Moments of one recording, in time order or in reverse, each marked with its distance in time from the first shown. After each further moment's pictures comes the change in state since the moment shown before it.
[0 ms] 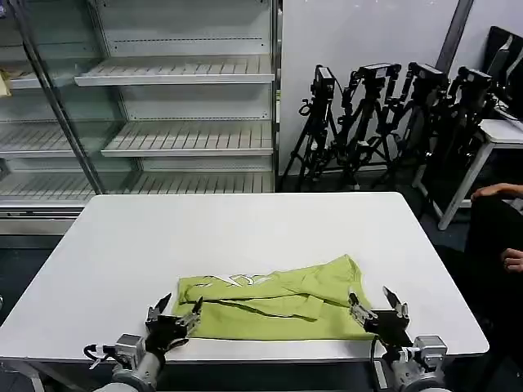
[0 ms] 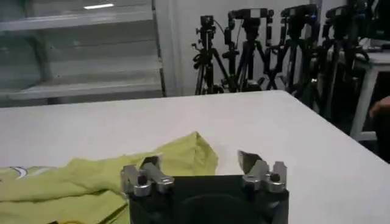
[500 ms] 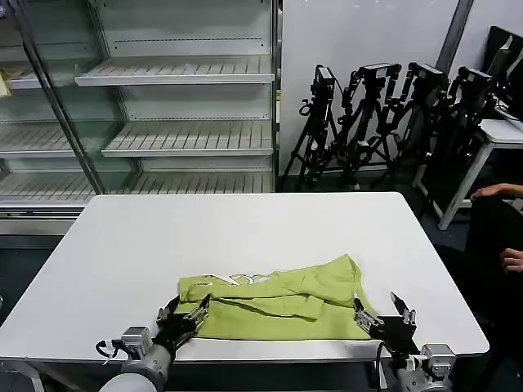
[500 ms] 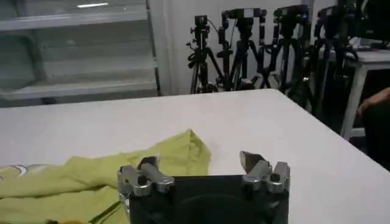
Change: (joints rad) left arm -0.071 -0.057 0.024 0.054 -0.159 0.008 -0.031; right arm -0.048 0.011 0.031 0.036 0.000 -0.001 0.004
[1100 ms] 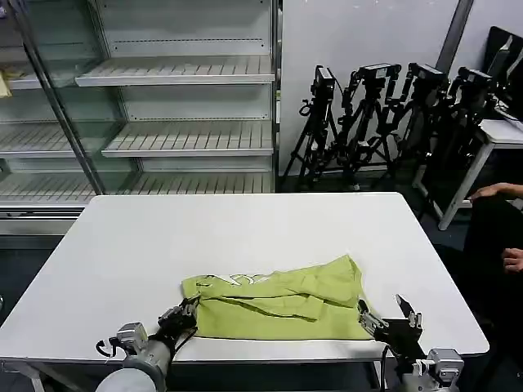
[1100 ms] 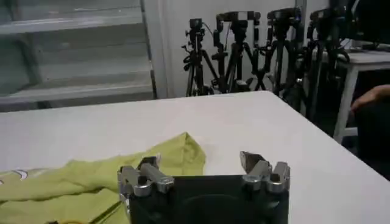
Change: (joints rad) left arm -0.003 -0.002 -0.026 0.015 -0.158 0.006 -0.005; right arm -0.033 0.016 0.020 0.031 -0.004 -0.001 -0.002
